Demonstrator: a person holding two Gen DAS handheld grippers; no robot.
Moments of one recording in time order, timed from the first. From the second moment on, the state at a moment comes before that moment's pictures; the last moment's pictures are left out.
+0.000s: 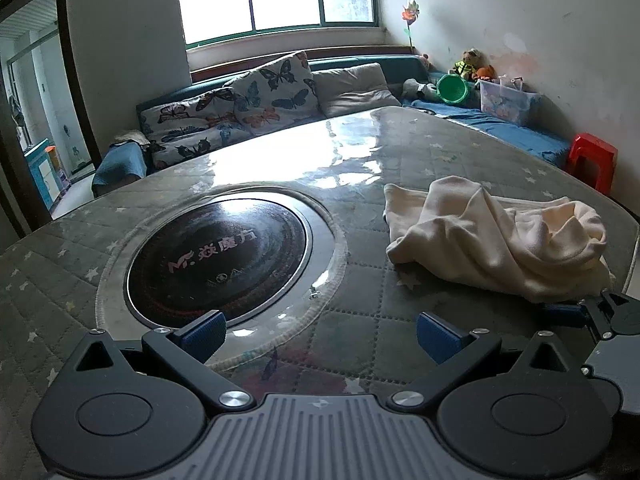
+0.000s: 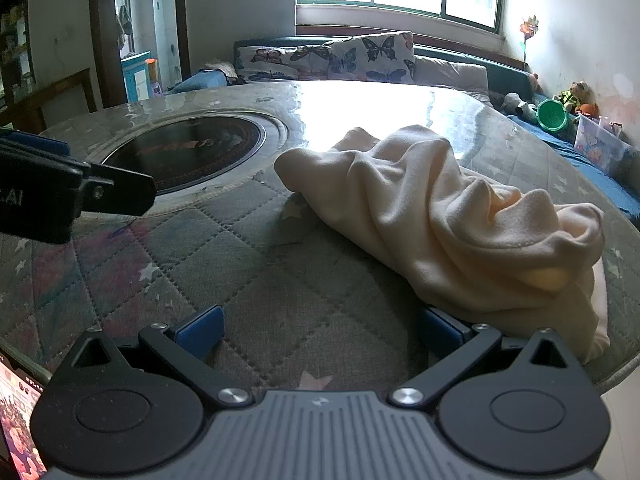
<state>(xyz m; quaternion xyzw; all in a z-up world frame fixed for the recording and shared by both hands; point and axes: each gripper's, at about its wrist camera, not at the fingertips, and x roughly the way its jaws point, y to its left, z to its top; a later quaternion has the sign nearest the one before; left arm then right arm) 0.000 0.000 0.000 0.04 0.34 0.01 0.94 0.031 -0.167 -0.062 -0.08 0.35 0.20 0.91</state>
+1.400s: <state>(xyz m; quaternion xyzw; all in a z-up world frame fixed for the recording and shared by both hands) 0.016 -0.032 -0.021 0.06 0.39 -0.05 0.92 0.022 -0.215 -0.048 -0.07 0.38 0.14 0.91</state>
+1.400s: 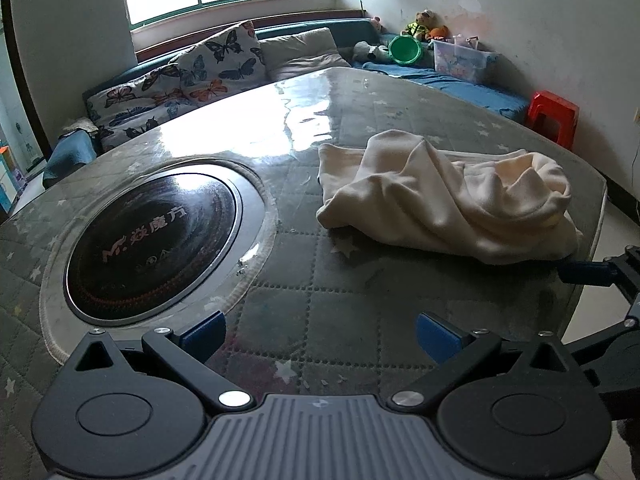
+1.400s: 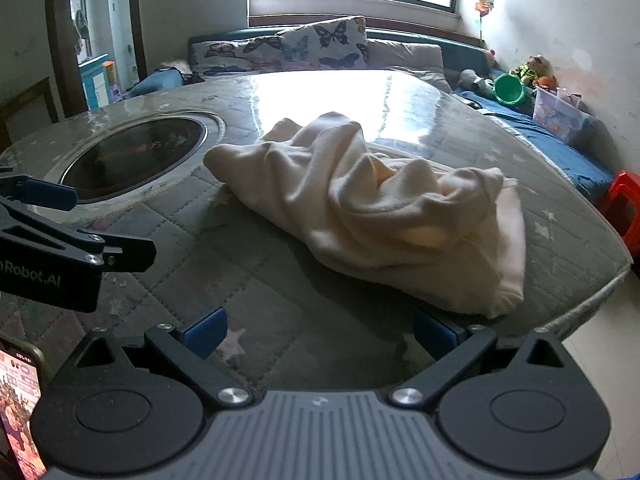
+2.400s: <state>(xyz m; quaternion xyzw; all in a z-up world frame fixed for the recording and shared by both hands) 0.047 -0.063 -0.003 0.10 0.39 -0.08 0.91 0.034 -0.253 -0.020 -0.05 0.35 0.10 0.93</state>
